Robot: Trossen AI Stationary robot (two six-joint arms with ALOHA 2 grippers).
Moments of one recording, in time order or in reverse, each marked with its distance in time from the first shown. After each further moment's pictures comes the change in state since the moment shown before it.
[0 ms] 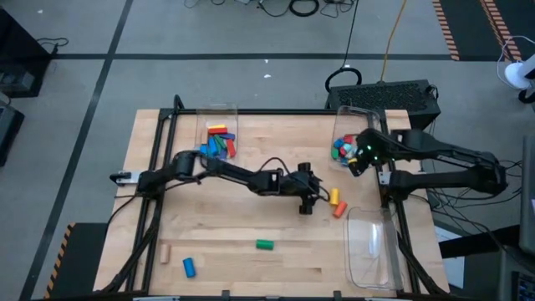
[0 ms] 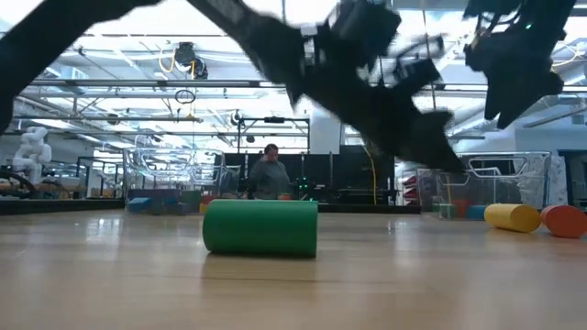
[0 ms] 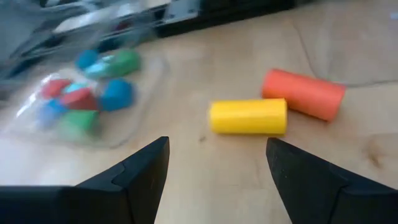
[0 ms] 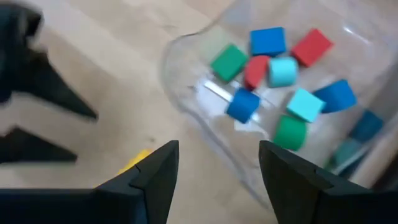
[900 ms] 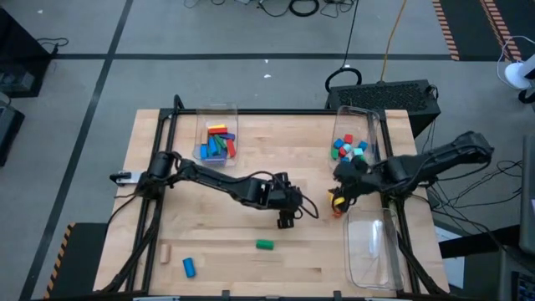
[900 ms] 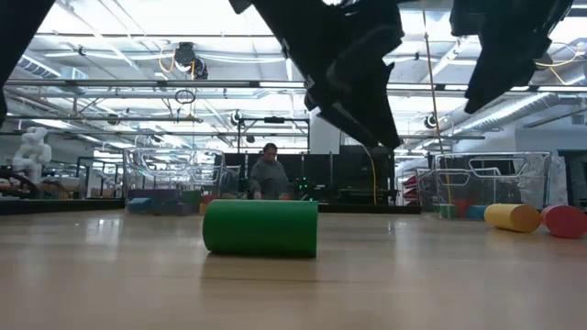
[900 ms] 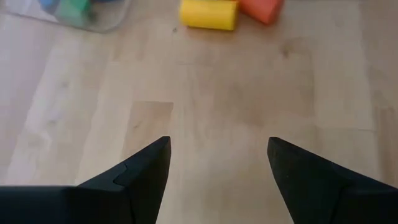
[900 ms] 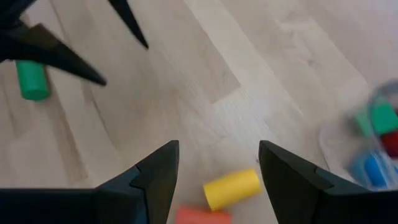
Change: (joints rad) left arm -0.141 -0.237 -0.011 -0.646 -0.143 -0.330; right arm 0.609 0.199 0.000 0.300 0.190 0.140
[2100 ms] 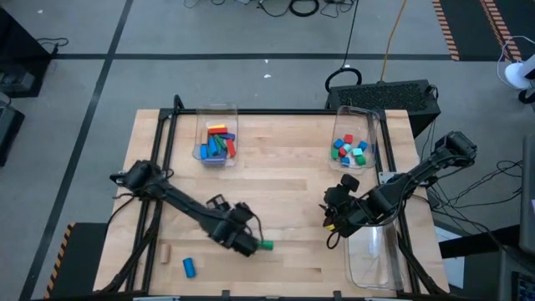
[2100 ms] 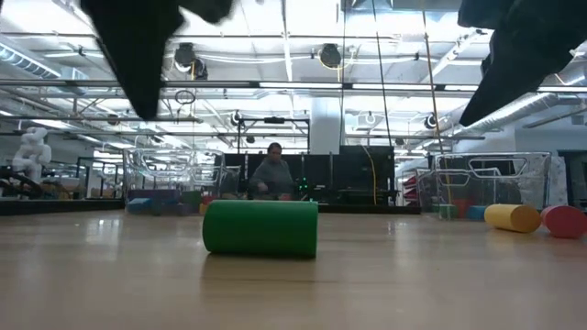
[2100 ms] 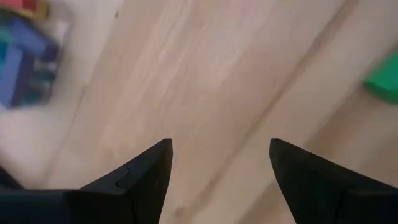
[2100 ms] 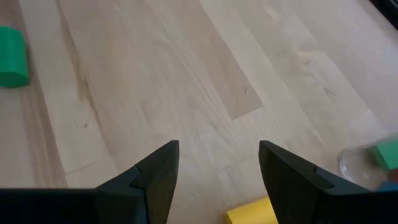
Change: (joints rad) left arm -0.315 -0.130 -0.005 -0.916 0.005 -0.954; right arm 0.260 0.273 0.000 0.127 0.296 0.114
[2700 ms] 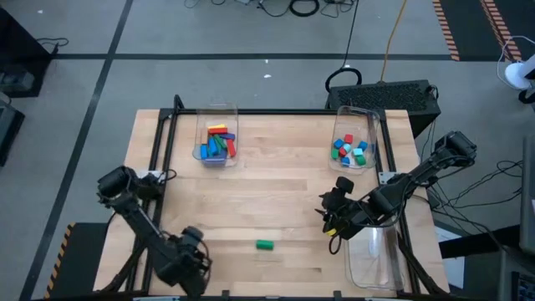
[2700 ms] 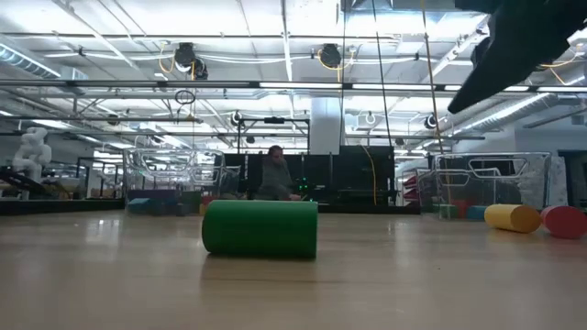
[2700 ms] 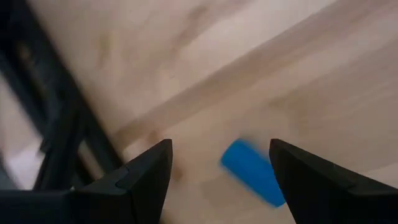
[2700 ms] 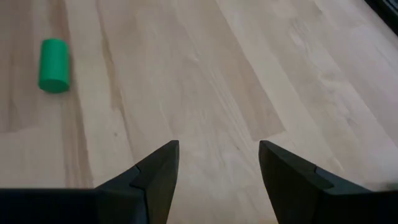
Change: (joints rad) left arm -0.388 -0.105 -0.161 -0.065 0.291 -0.854; right arm 0.017 0.000 0.000 0.116 0.000 -0.131
